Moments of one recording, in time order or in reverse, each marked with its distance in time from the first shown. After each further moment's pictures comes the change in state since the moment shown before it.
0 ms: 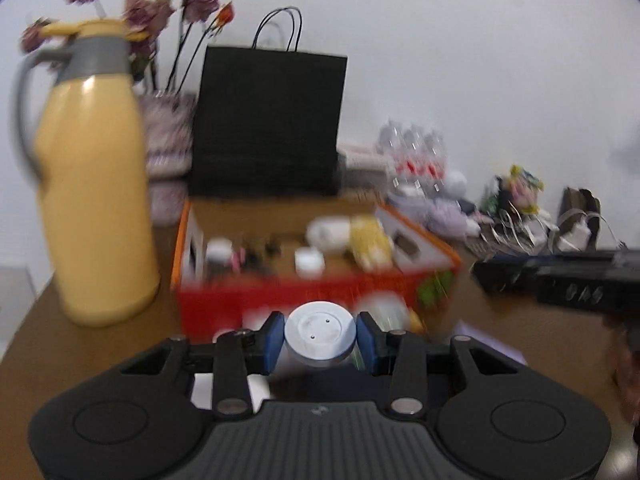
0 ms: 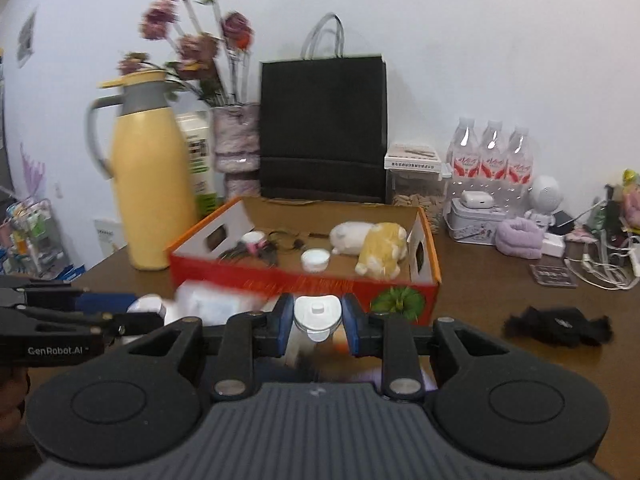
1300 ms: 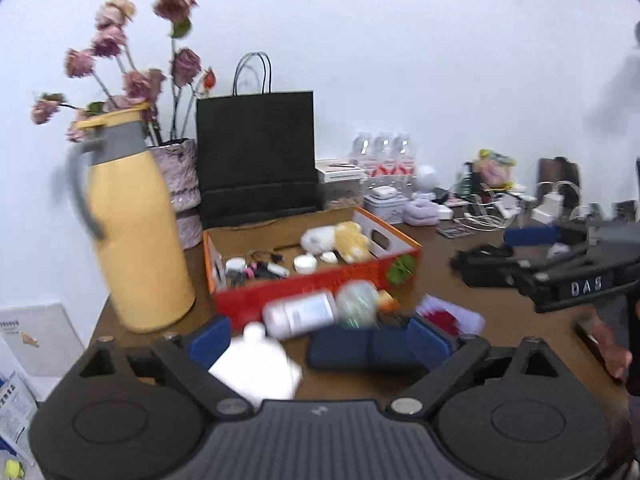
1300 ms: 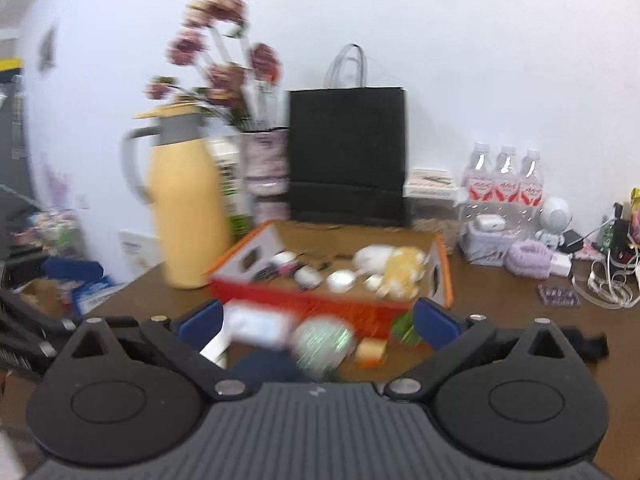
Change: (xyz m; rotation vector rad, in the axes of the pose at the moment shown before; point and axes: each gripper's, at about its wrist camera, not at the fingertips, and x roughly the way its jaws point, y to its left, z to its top) left arm -0.169 -0.025 -0.004 0.132 0.017 0.009; right arm -0.116 0.030 -0.017 -0.034 -0.043 0.093
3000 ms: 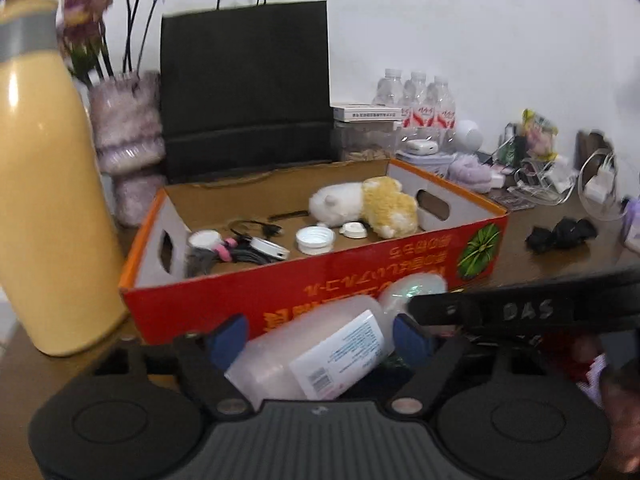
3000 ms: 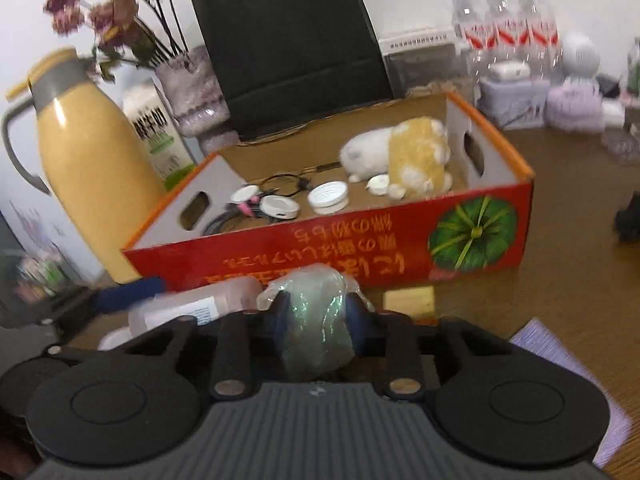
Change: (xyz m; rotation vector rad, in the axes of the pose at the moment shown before) left arm 0.241 0.011 -0.014 0.032 0.051 0.057; right arm 0.207 -0.054 -0.033 0.329 0.176 0.006
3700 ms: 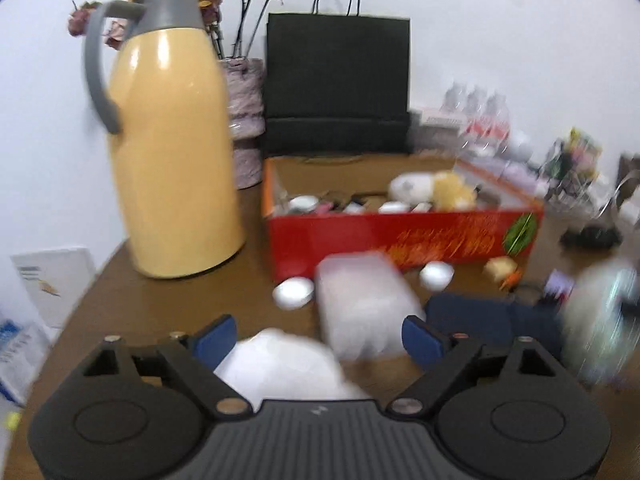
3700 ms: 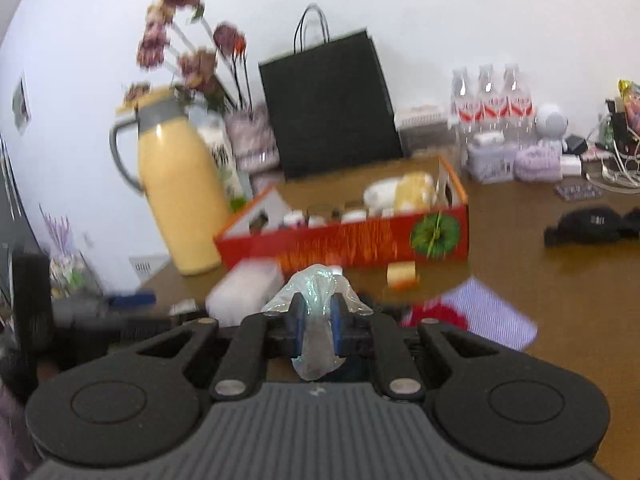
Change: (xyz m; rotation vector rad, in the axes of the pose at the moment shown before) left arm -0.079 0.043 -0.041 -0.162 0.012 0.095; right arm -0.137 0.034 -0.069 -0.102 -0.132 0.004
